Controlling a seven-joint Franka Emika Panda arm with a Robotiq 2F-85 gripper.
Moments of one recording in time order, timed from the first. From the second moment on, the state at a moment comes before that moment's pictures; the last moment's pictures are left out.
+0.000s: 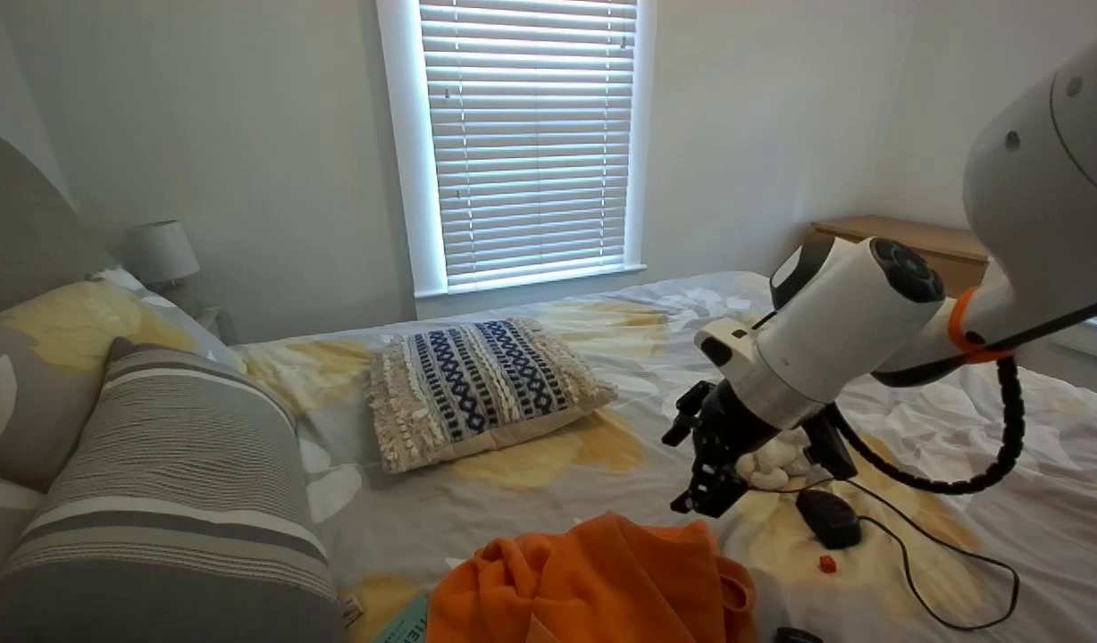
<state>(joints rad) 0.35 0.76 -0.46 -1.55 -2.08 3.81 1.16</state>
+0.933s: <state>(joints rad) 0.33 0.75 -0.38 -1.51 -2.20 4.16 1.90</state>
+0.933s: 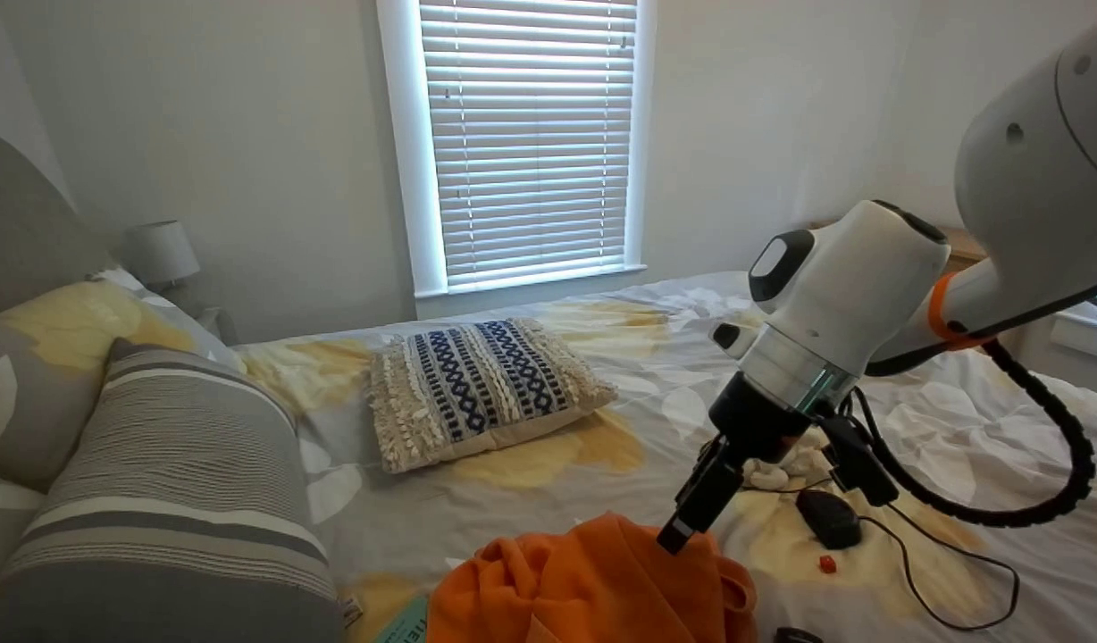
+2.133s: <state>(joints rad) 0.24 0.84 -0.32 -1.48 -2.29 4.08 1.87</state>
